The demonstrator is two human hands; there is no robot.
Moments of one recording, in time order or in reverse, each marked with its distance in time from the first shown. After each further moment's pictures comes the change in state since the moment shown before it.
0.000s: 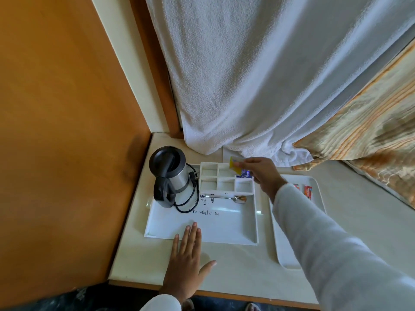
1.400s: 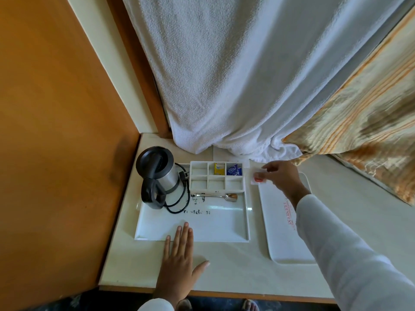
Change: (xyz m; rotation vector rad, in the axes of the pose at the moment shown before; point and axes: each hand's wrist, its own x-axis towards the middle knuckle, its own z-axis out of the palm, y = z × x) left_hand 0.001 0.003 0.003 -0.002 0.005 -0.001; right_hand 0.003 0.038 -0.085 -0.519 0.228 -0.153
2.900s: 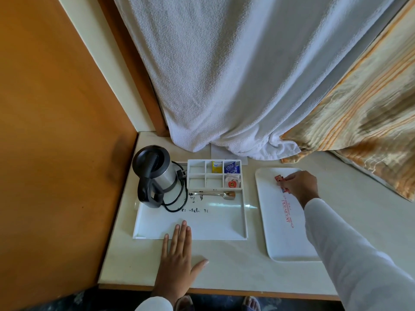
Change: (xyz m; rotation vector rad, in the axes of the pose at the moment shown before) left_hand 0.002 0.002 -0.001 0.013 -0.015 -0.015; right_hand 0.003 0.060 -0.025 -0.257 0.077 0.261
